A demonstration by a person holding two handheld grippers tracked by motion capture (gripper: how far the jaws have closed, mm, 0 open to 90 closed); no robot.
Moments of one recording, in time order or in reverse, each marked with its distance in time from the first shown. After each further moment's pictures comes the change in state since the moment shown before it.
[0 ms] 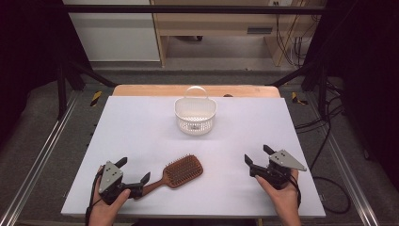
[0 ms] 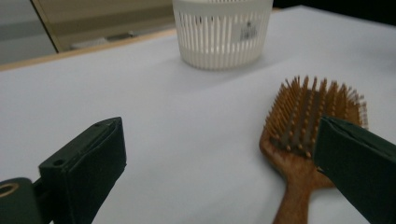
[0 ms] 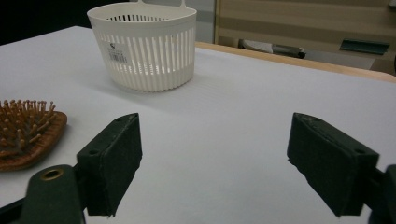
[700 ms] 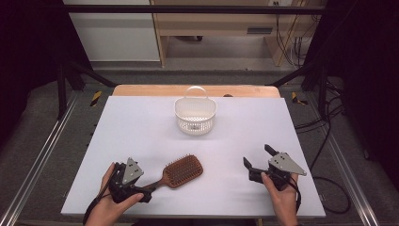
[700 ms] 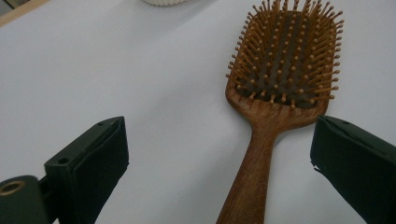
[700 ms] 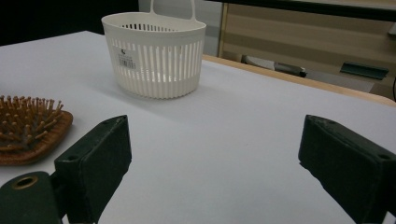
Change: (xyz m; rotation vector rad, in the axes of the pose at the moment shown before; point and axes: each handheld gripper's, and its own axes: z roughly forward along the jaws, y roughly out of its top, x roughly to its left) left arm -0.023 0.034 0.009 0.328 -0.059 0.200; right arm 0.003 -0.003 -0.003 -0.058 0.015 -0.069
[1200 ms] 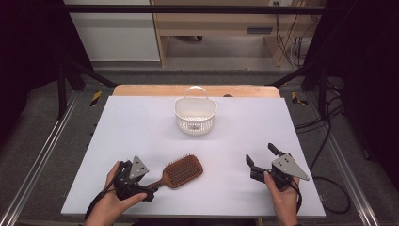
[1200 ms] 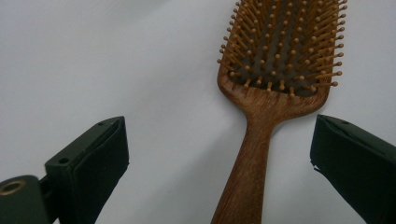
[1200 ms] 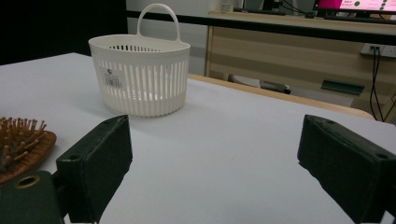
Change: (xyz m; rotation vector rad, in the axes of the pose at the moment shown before) left arm 0.001 0.006 0.015 0.088 -0.059 0.001; right arm -0.002 -0.006 -0.002 -0.096 -0.056 0.010
